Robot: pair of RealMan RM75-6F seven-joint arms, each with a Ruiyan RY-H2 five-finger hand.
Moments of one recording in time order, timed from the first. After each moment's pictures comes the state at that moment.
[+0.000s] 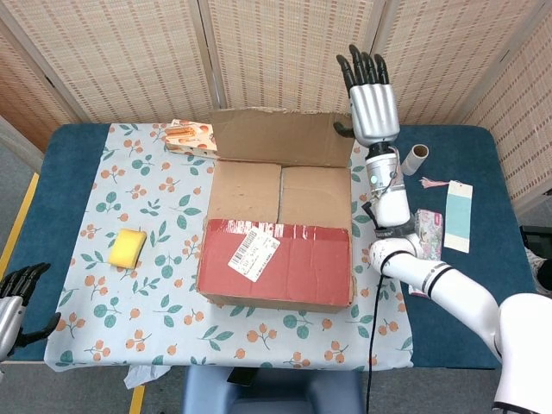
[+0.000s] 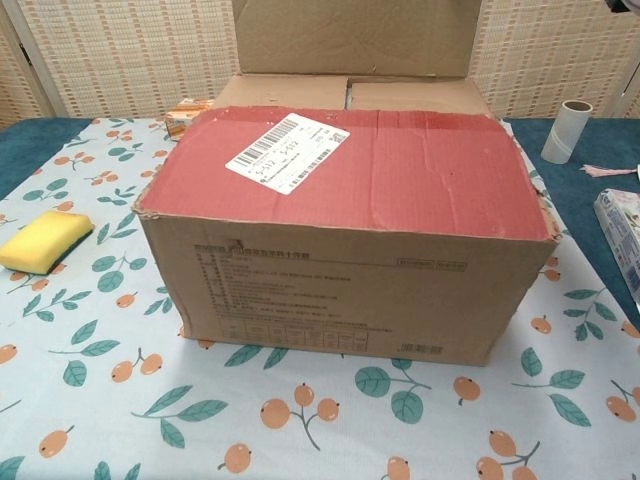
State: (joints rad) left arm -0.10 -0.97 -0.01 -1.72 1.44 1.36 -0.17; right arm 1.07 -1.55 0.59 -0.95 -0.98 0.94 -0.35
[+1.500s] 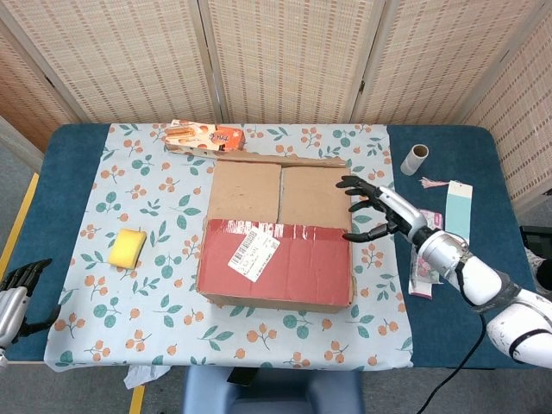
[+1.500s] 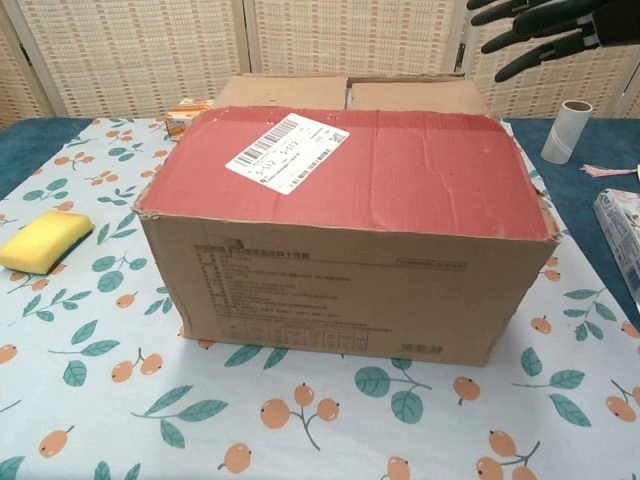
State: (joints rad) left arm -0.16 -0.98 -0.04 -1.69 1.33 1.23 -0.17; right arm 0.66 -0.92 0.43 -1.71 -1.51 0.48 1.30
